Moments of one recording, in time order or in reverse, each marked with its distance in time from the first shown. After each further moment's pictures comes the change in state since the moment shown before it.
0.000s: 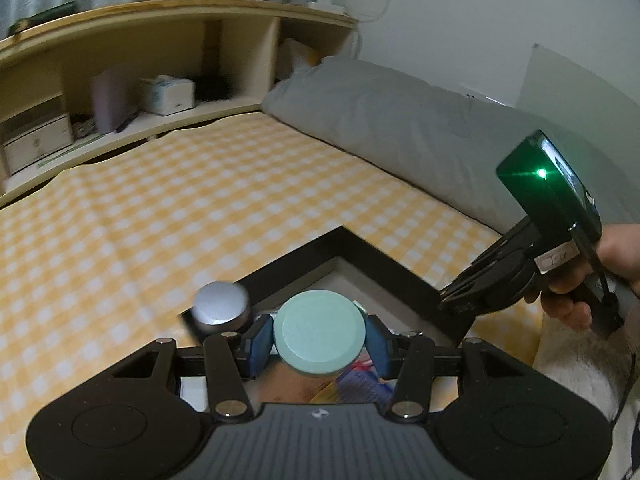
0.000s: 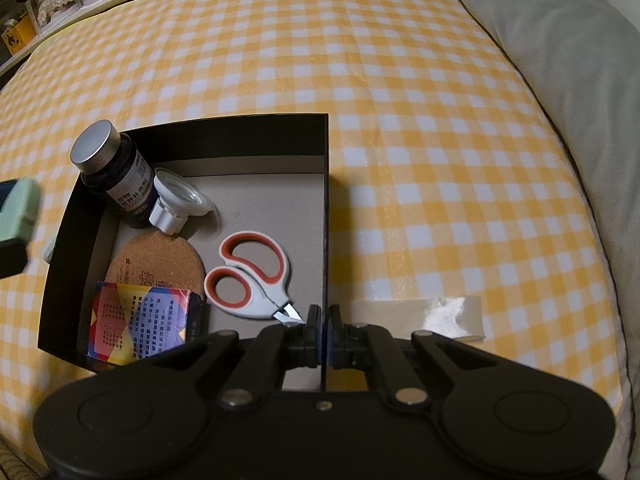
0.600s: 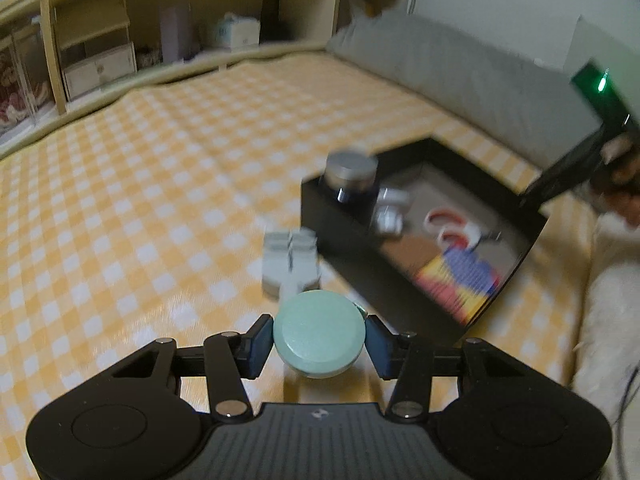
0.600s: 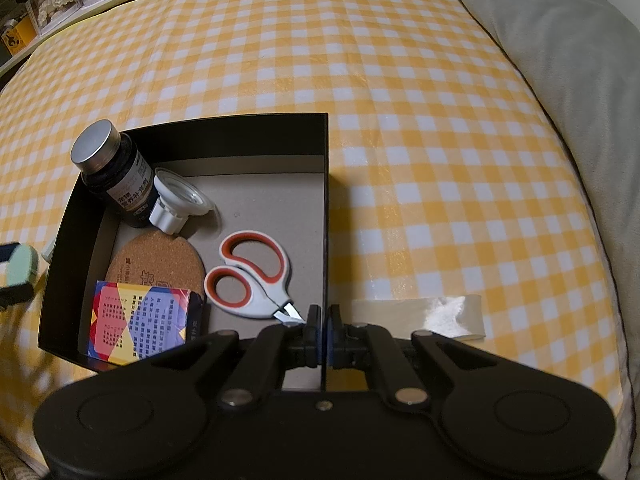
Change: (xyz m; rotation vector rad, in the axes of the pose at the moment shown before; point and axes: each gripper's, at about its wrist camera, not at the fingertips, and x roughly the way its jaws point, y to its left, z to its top) left arm -0.022 0.074 -0.080 -0.035 0.147 0.099; right arm 0.001 -0.001 -0.001 0.001 -0.001 0.000
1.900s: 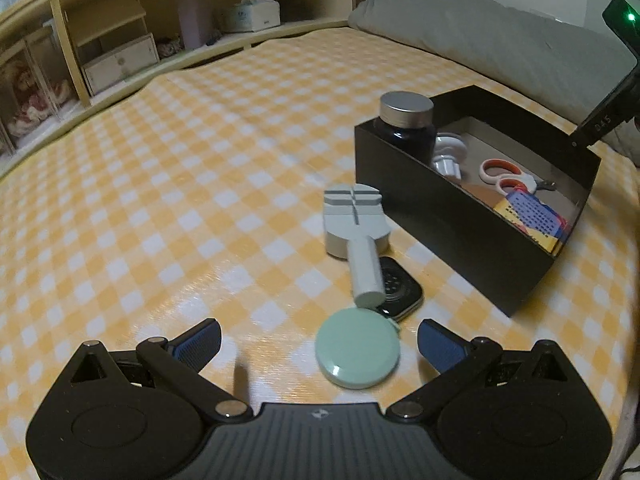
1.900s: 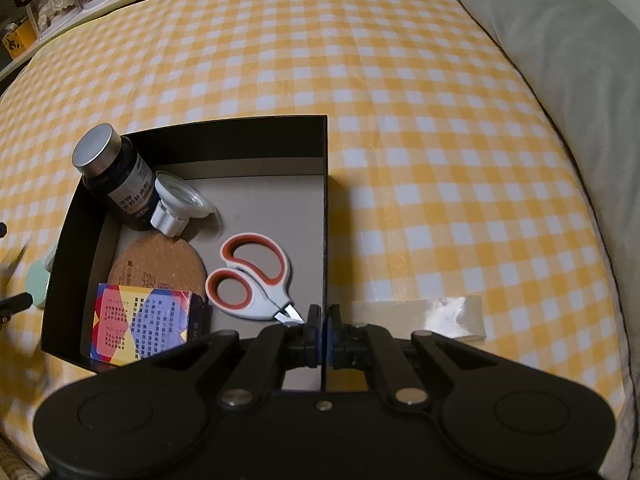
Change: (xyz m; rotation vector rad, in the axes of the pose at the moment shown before) left arm 0.014 0.015 -0.021 0.073 0.023 0.136; right arm -0.004 -0.001 0.000 0.003 -0.003 0.004
